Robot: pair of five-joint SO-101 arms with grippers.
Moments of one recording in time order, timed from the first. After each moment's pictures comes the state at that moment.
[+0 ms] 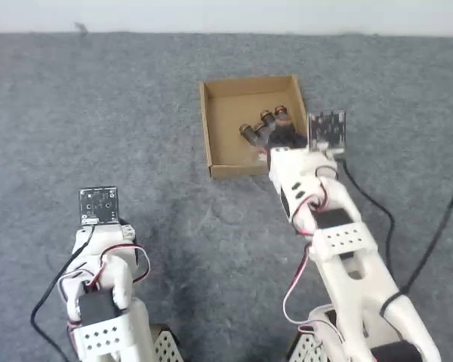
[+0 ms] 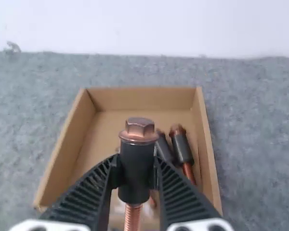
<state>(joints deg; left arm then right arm) -21.1 -103.3 97.2 63.6 -5.1 -16.4 -32.5 59.5 5.6 -7.4</state>
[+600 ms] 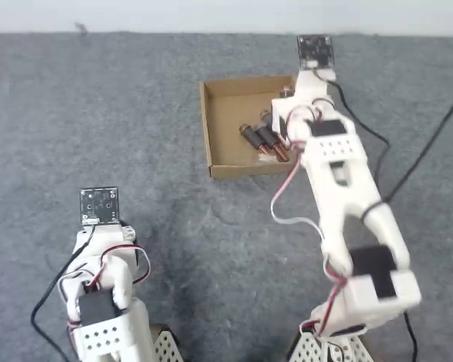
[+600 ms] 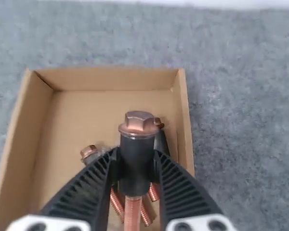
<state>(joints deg) -21.1 -103.3 97.2 64.7 -5.1 -12.6 7.6 7.8 36.7 -4.4</state>
